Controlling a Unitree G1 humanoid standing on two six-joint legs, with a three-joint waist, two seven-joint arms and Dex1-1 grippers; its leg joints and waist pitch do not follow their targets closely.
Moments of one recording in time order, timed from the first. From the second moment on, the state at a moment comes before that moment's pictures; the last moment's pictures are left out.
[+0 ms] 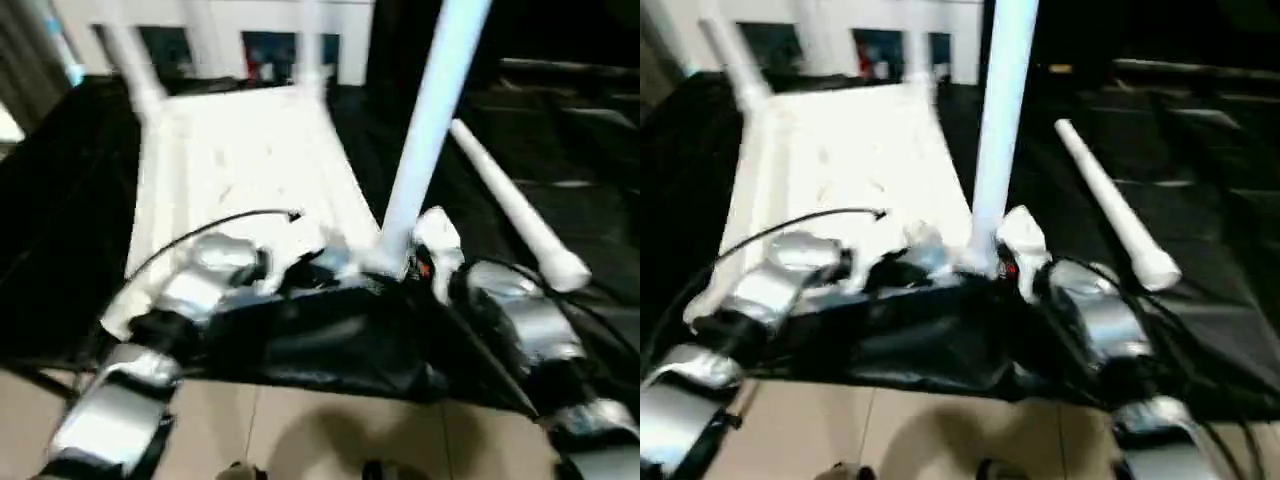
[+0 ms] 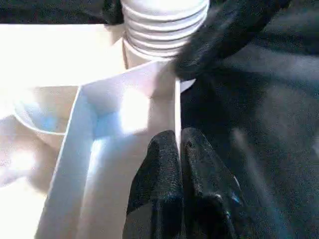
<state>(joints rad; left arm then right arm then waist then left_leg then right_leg) -0.71 0.32 -0.29 0.67 0.03 0.06 -1.18 -0.48 -0.37 0.16 0.44 0.09 0.13 0.94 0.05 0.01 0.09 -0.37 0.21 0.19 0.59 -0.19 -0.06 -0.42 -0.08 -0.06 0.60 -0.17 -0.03</state>
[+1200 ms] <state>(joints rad) -0.82 0.08 -0.27 0.85 0.11 0.21 -0.76 -0.58 -0.09 -0.03 0.63 0.07 0.18 0.25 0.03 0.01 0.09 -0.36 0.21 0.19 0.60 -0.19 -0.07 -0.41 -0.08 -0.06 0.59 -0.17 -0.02</state>
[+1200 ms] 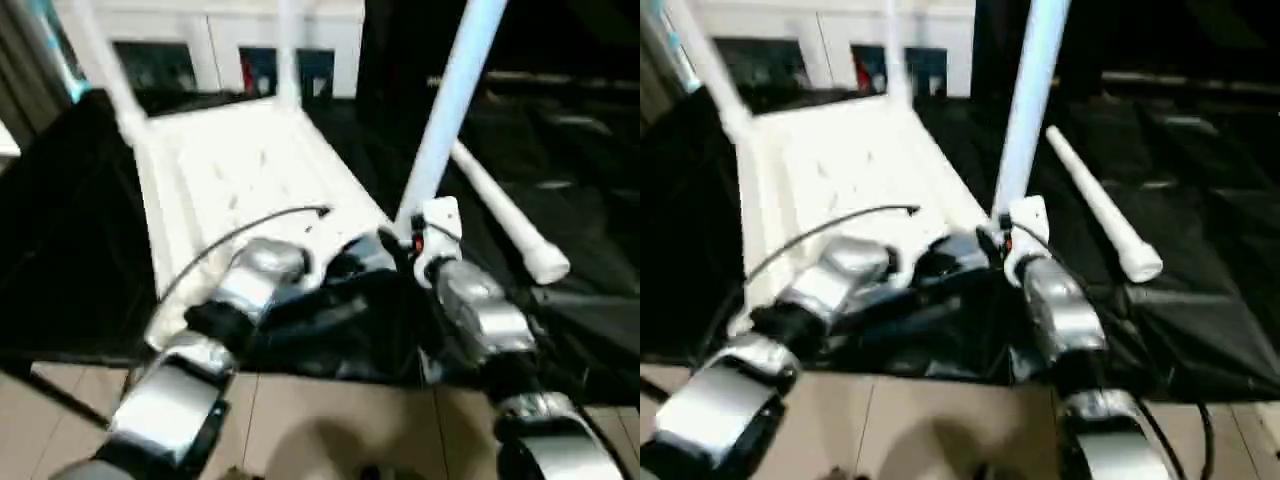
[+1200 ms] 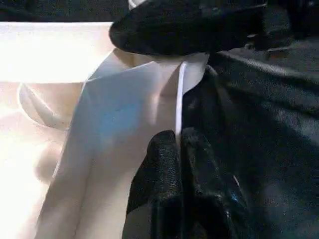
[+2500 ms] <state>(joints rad) -0.71 0.34 -0.29 0.71 0.03 0.02 -1.28 -0.45 -0.38 0.16 0.35 0.13 0.21 0.98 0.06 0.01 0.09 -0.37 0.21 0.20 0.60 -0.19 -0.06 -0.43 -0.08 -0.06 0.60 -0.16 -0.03</state>
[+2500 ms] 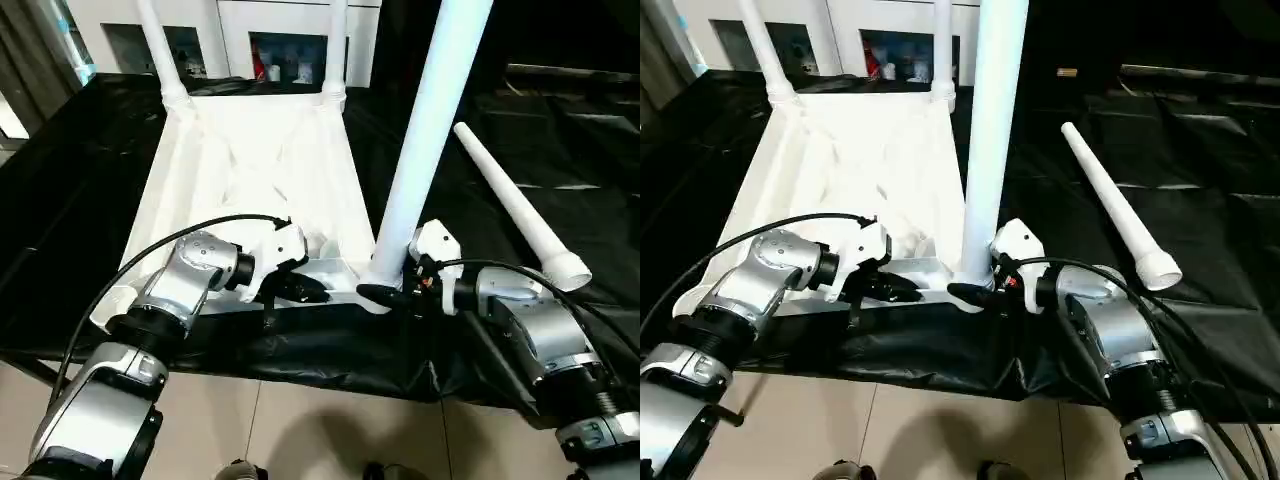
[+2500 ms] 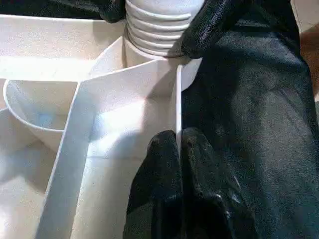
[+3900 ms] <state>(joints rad) -0.68 0.33 -0.29 0.67 0.02 0.01 -1.28 -0.42 -0.41 0.13 0.32 0.16 0.23 1.03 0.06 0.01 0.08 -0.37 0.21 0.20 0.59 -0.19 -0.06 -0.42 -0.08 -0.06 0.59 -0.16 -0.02</state>
